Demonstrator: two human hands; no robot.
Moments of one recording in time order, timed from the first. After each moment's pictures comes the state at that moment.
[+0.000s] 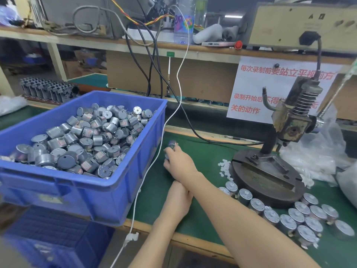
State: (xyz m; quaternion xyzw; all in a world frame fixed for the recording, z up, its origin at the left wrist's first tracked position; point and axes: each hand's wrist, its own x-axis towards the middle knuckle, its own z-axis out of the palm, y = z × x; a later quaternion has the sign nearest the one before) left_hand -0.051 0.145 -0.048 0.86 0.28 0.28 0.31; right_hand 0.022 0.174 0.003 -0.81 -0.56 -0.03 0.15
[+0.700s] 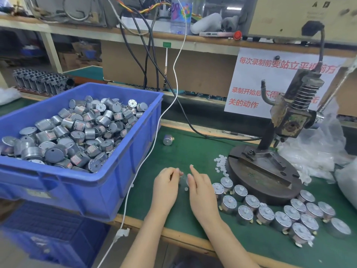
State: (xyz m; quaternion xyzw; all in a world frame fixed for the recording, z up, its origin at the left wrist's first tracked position) left_hand -0.054 0.151 -0.041 0.72 0.36 0.36 0.47; right_hand 0.015 0.073 -0.045 -0.80 -0.41 0.05 0.43
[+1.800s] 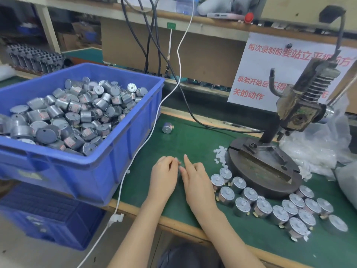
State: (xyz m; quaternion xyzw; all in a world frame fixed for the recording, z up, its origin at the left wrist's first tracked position) left_hand -0.049 0.153 -0.046 0.76 0.36 0.38 0.38; right_hand 0.017 0.074 -0.046 -0.85 -0.47 -0.01 0.25
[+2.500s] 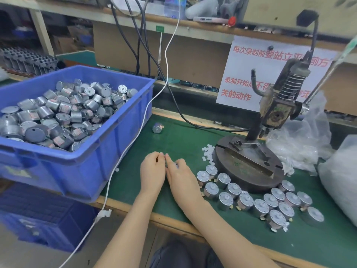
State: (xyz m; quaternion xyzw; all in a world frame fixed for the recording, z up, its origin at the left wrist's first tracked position) left_hand -0.038 0.147 -0.041 0.69 0.43 0.41 0.42; right_hand 0.022 0.077 -0.048 -0.82 -0.54 -0.02 0.18
